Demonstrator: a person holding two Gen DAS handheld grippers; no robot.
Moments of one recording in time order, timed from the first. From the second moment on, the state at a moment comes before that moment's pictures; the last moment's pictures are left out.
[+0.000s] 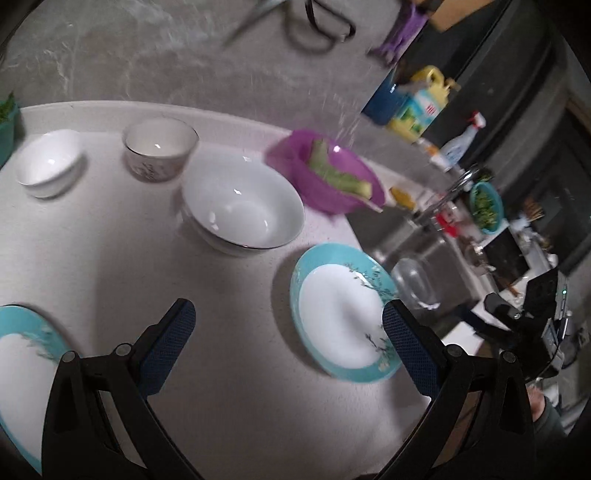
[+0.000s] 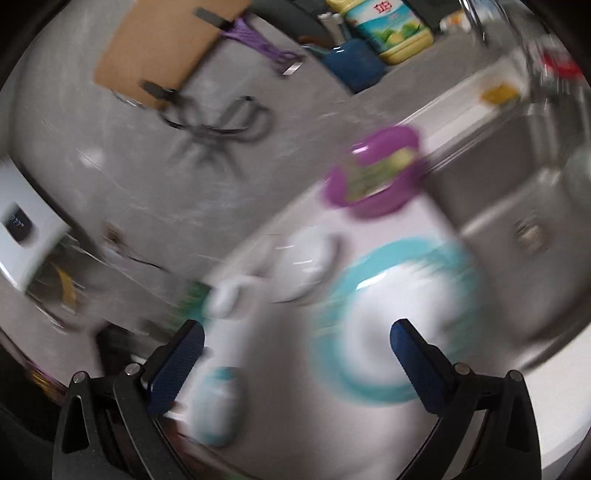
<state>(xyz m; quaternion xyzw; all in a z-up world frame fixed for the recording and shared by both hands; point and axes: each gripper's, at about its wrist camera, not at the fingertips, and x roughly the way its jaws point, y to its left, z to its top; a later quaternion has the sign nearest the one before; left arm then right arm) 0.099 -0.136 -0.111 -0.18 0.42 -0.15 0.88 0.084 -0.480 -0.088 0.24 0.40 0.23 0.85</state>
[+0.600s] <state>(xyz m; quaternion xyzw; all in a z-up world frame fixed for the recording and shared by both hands) 0.195 -0.243 -0.212 -0.06 0.52 -0.13 0.84 0.163 -0.503 -0.185 0.21 0.54 0.27 0.77</state>
